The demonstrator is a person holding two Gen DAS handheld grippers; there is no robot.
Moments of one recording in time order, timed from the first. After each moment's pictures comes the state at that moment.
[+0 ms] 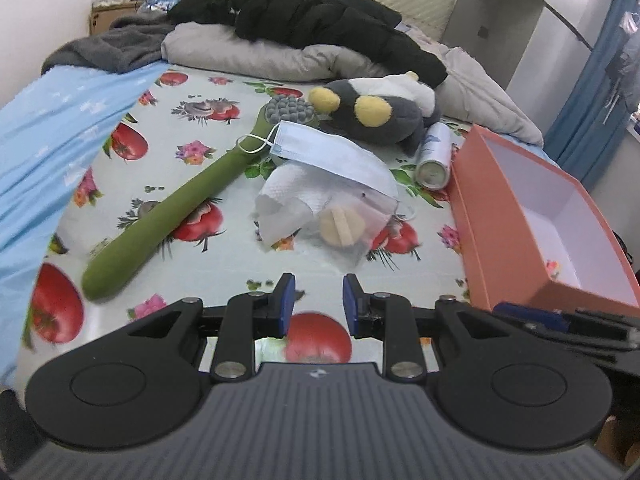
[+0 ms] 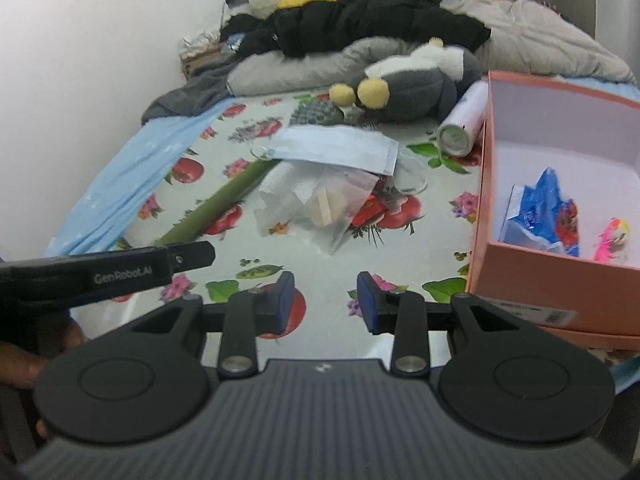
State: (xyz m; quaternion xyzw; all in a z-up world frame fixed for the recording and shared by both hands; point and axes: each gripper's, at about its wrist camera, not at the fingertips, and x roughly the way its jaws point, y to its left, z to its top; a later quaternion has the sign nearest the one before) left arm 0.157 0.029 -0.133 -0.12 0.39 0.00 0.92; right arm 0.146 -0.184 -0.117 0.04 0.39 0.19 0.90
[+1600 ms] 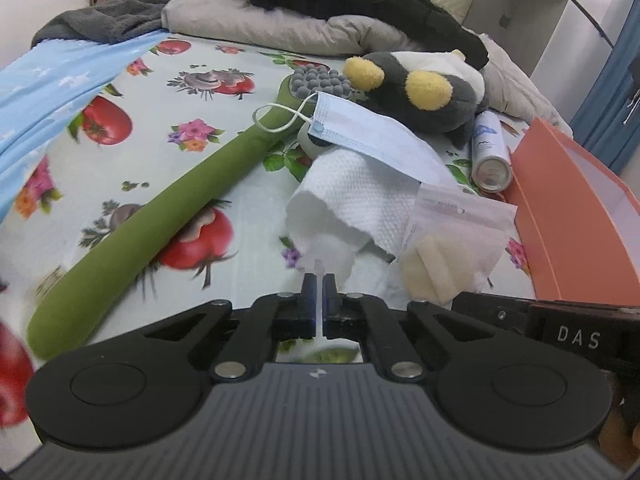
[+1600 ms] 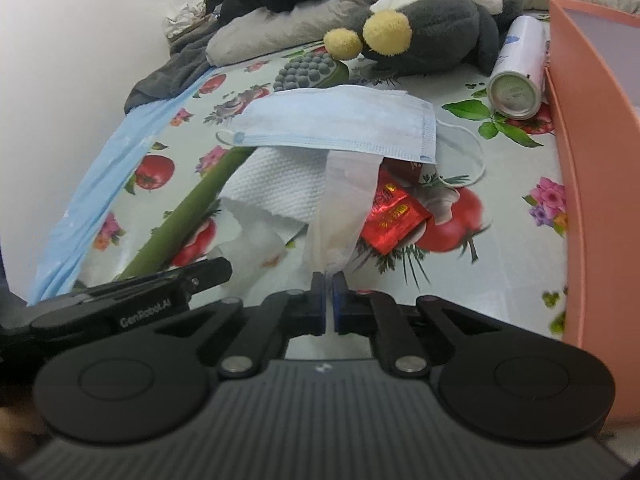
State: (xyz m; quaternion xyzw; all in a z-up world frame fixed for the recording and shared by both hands) left arm 0.234 0.060 -0.202 -0.12 0.40 0.01 0.91; right arm 0.269 -0.143 -0.187 0.09 0.46 0.21 0.86
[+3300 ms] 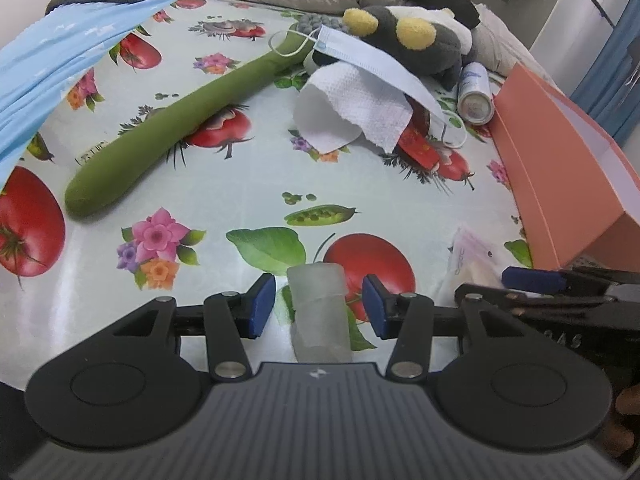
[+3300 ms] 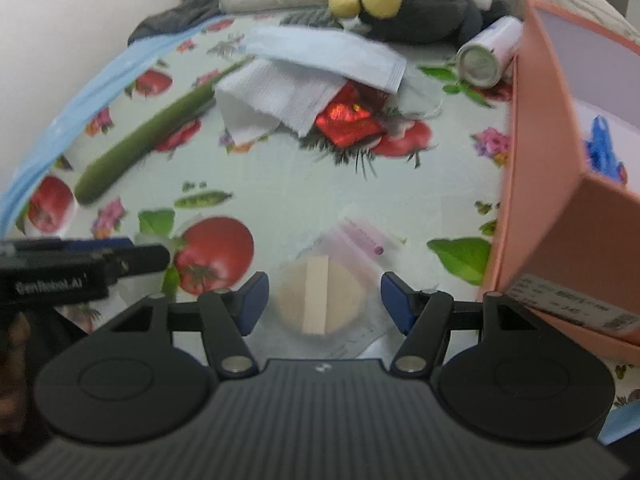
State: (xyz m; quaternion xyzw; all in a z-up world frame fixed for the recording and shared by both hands) left arm 0.153 0.050 -0.215 -0.12 0.45 0.00 0.88; right arm 0.195 -0.169 -0.204 -0.03 0.46 0.21 0.86
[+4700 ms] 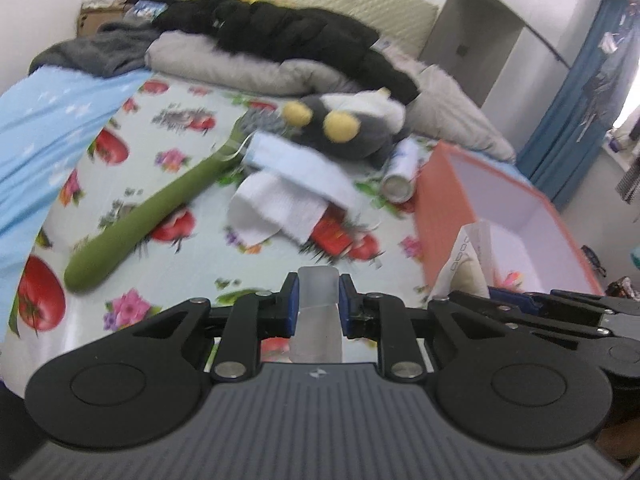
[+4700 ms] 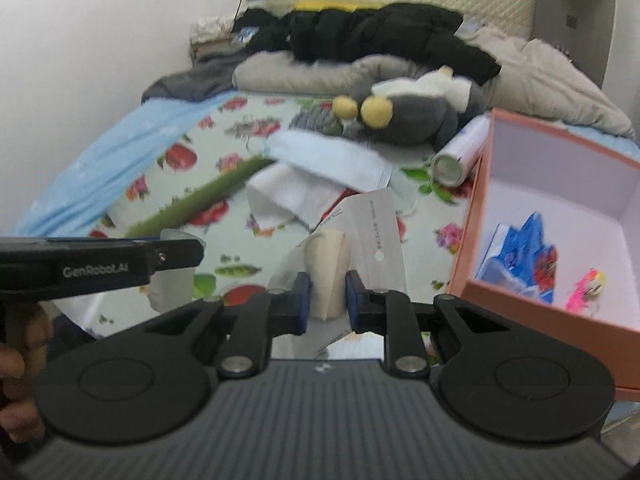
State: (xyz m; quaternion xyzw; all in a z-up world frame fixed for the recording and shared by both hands) left arm 0.124 0.016 -0.106 -0.14 0.35 -0.04 0.92; right arm 0.145 -0.178 -0.106 -0.04 0.36 0.20 0.91
